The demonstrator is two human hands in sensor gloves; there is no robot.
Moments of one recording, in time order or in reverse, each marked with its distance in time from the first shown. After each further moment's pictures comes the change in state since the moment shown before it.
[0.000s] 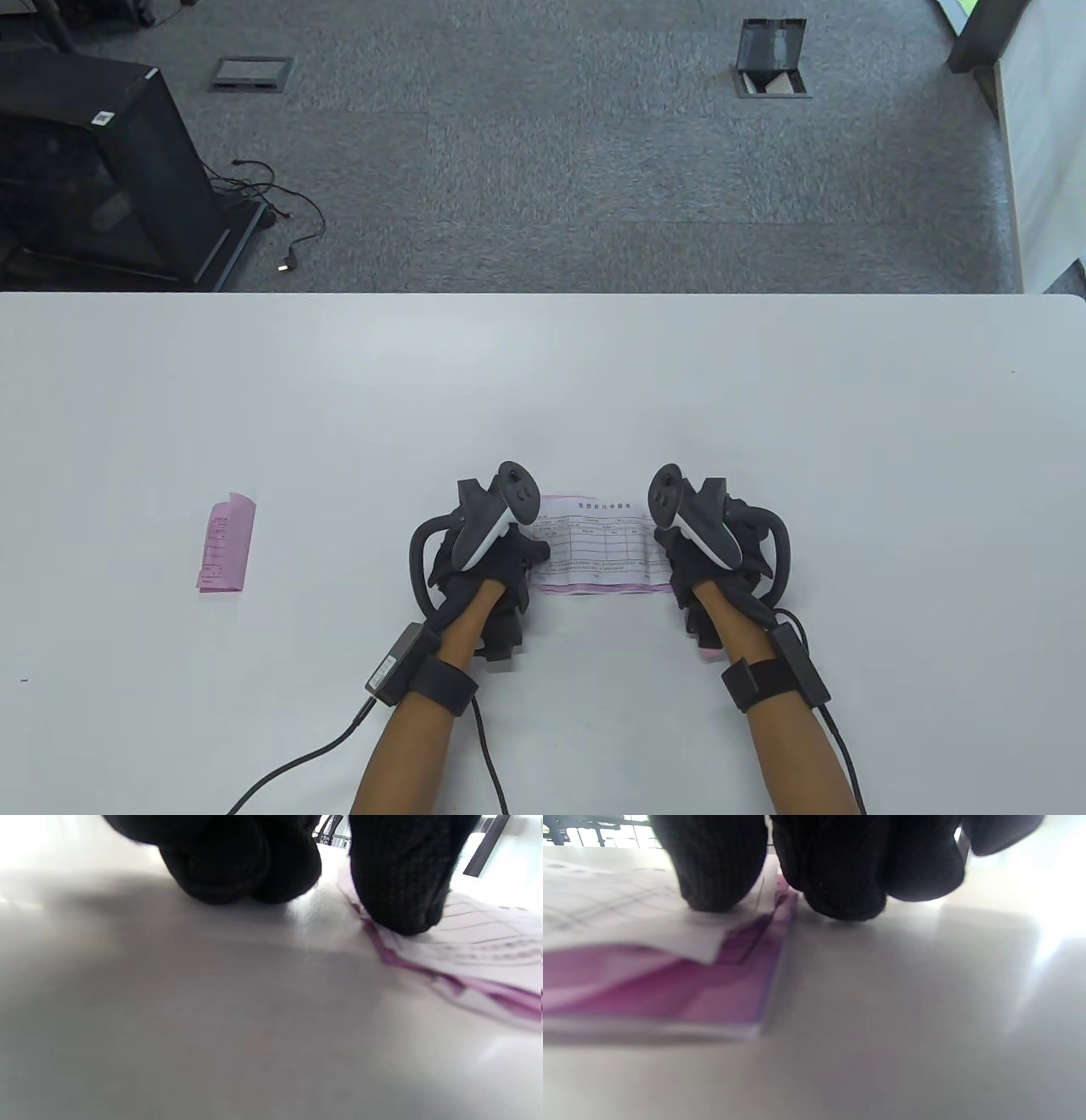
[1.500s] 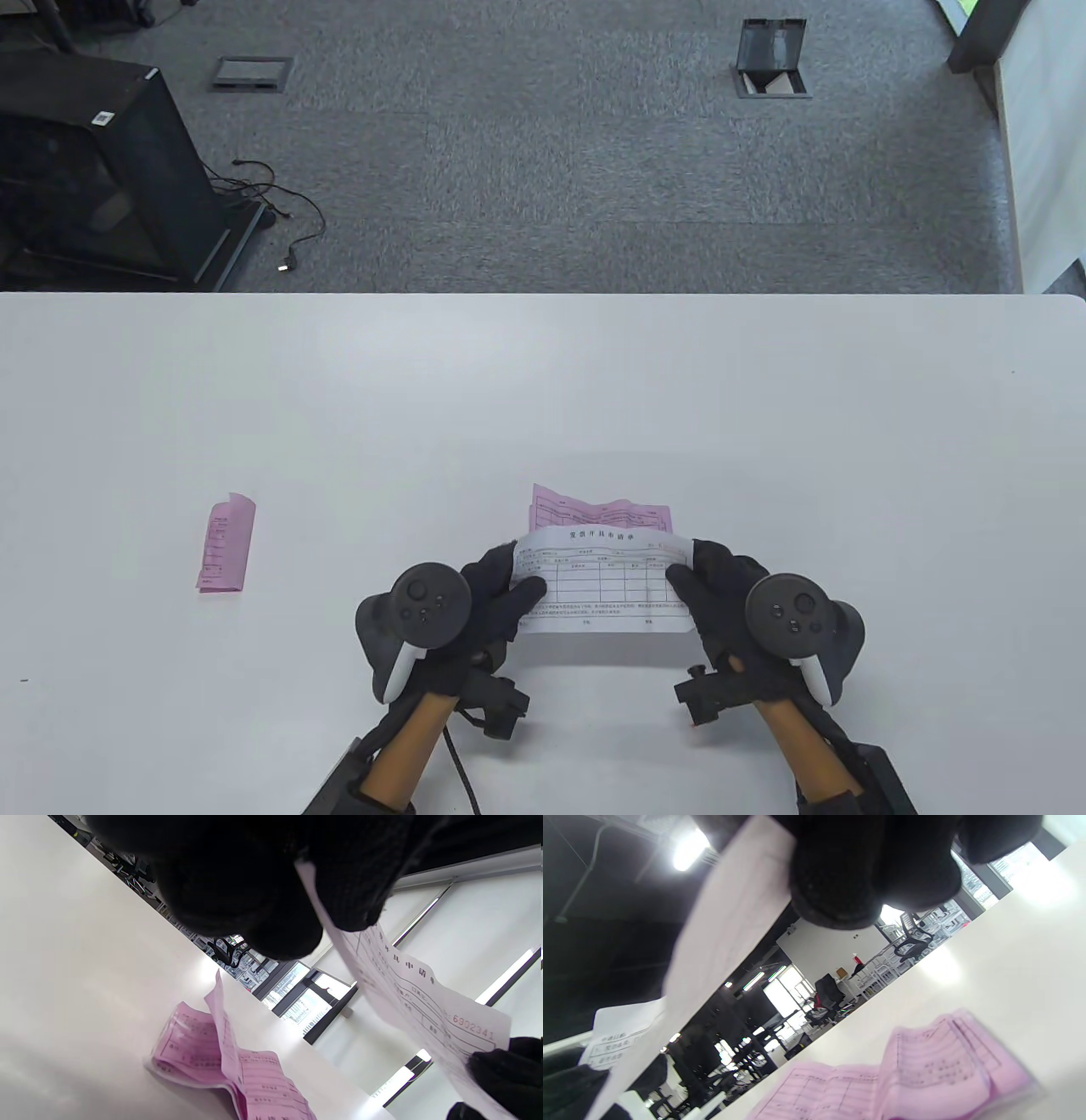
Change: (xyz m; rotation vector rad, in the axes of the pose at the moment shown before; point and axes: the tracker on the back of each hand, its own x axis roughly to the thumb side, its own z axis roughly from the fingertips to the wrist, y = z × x) left_hand -0.043 0.029 0.113 0.324 -0.318 0.558; right_hand -0.055 -0.040 0.107 -0.297 -0.260 -0.812
